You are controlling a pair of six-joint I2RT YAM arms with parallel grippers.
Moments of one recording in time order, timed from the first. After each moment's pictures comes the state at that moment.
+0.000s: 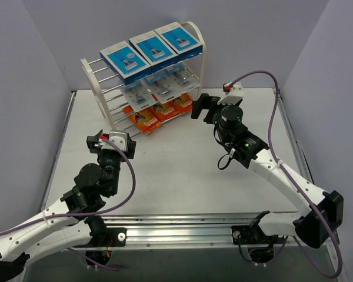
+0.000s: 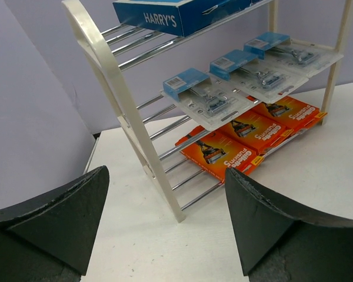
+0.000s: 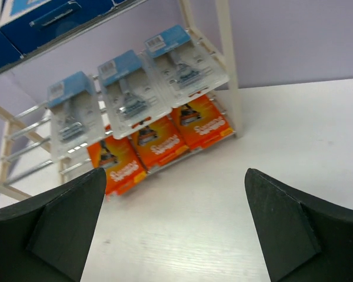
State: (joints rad) left arm -1.02 0.69 0.73 0.21 -0.98 0.40; right arm 0.63 1.26 1.08 0.10 0.41 0.39
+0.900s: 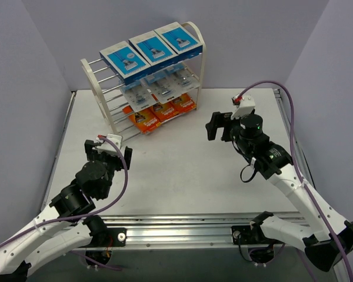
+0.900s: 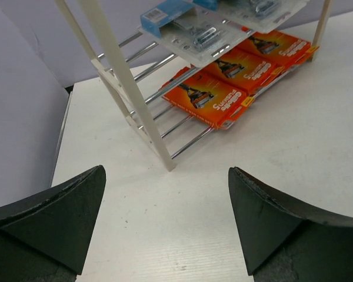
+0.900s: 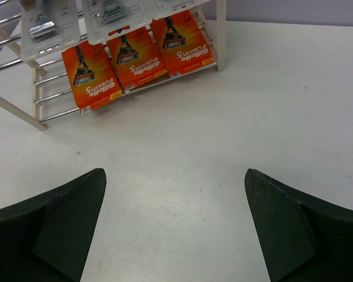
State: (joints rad) left arm -0.91 0.59 0.76 -0.26 -0.82 0.11; right arm 0.53 1.00 1.02 -0.33 0.19 0.25
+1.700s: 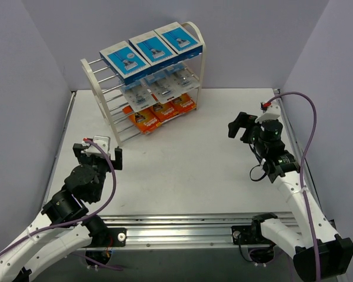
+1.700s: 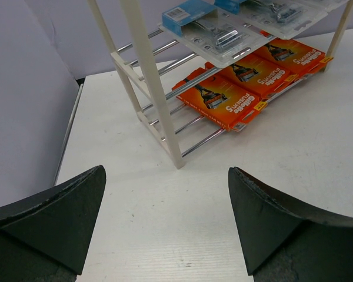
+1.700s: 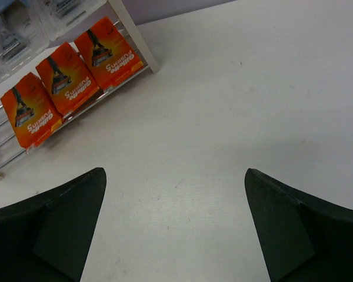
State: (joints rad) left arm -0.84 0.52 0.75 -0.31 -0.81 0.08; right arm 0.20 0.95 0.85 -0.22 0.07 0.34
